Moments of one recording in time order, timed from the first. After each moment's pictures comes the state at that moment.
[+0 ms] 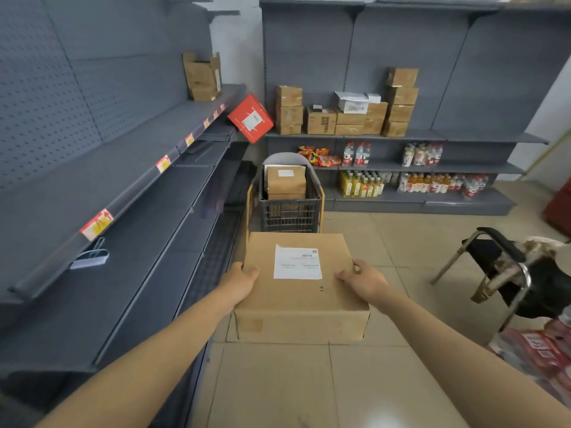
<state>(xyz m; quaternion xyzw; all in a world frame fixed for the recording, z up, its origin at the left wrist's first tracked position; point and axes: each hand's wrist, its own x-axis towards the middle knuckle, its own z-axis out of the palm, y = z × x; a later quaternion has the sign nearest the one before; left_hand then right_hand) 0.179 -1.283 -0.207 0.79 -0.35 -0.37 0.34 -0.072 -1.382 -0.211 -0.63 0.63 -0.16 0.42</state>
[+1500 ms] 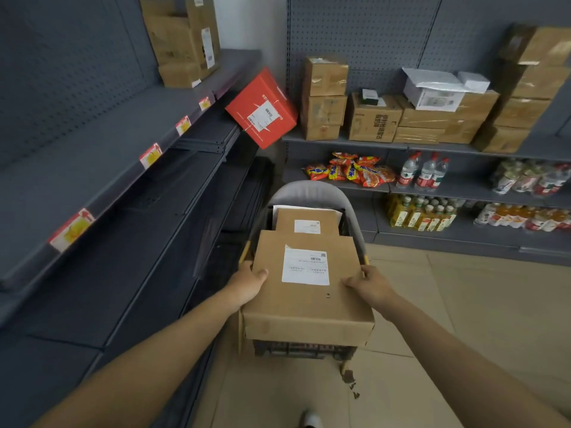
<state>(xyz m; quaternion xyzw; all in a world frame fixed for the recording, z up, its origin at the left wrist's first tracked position) 0.445 -1.988 -0.272 0.81 -0.31 -0.41 0.28 0.200 -2.103 -0.281 -0.60 0.62 -0.10 0.49</state>
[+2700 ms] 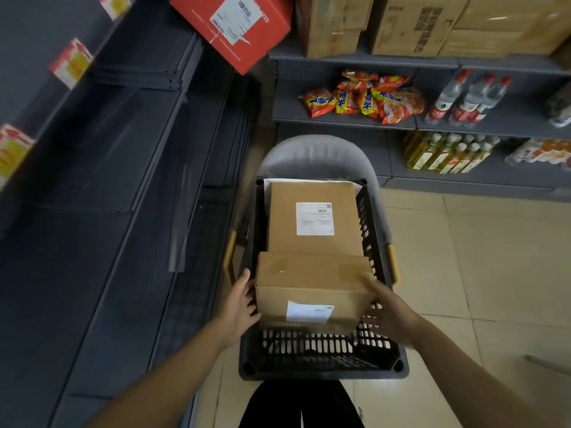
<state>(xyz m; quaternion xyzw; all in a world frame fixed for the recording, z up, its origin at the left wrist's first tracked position) 0.532 -2.127 -0.420 0.59 0.06 -0.67 0.45 0.246 -2.247 -0.409 -0.27 0.59 -0.04 0.76</state>
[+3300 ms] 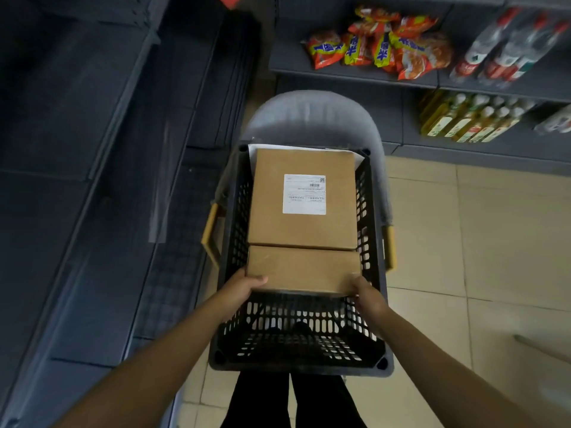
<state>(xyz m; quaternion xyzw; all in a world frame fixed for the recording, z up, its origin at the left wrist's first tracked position) 0.512 -2.157 -0.496 0.67 -0.04 -0.67 0.32 0.255 -2.260 -0.481 -0.28 0.68 -0.06 0.67</state>
